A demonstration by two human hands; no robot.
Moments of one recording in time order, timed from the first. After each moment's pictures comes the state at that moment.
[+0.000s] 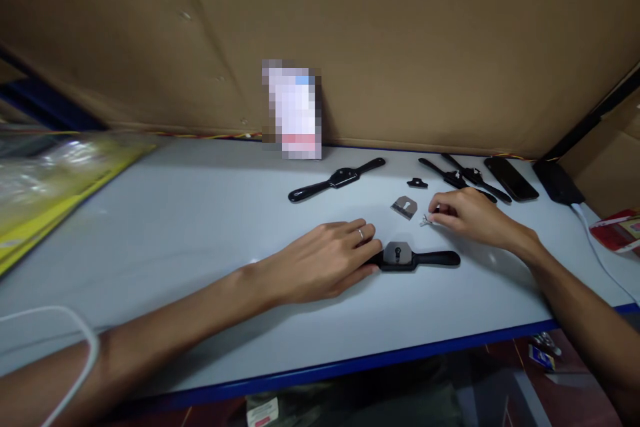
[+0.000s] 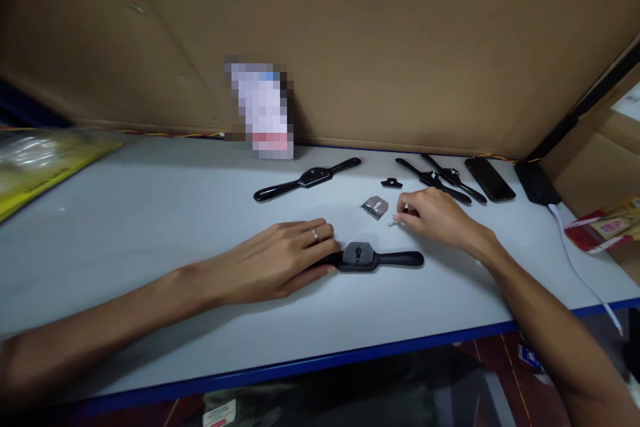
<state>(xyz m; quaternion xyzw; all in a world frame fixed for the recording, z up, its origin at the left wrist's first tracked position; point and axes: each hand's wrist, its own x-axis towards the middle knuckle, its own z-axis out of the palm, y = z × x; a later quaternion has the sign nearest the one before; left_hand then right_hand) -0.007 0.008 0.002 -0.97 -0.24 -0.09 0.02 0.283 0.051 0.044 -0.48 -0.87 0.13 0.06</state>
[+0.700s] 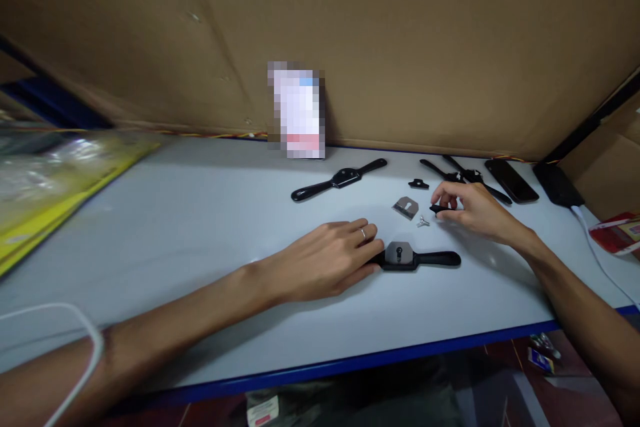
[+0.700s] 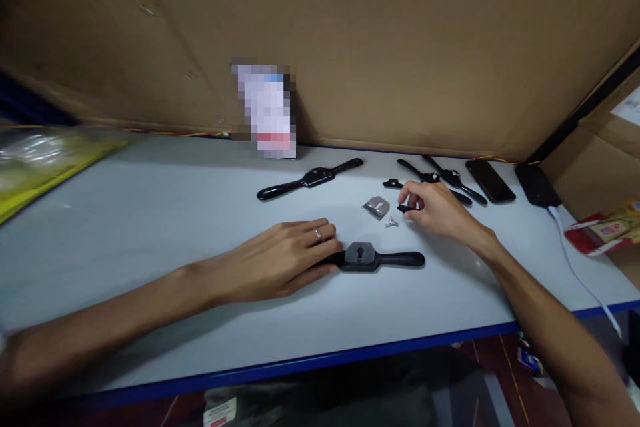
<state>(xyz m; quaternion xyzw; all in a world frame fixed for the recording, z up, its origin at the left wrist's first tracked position) -0.008 0.008 0.003 -0.97 -0.24 -0.08 0.02 0.283 0.054 0.047 -0.50 -0.83 0.21 0.14</state>
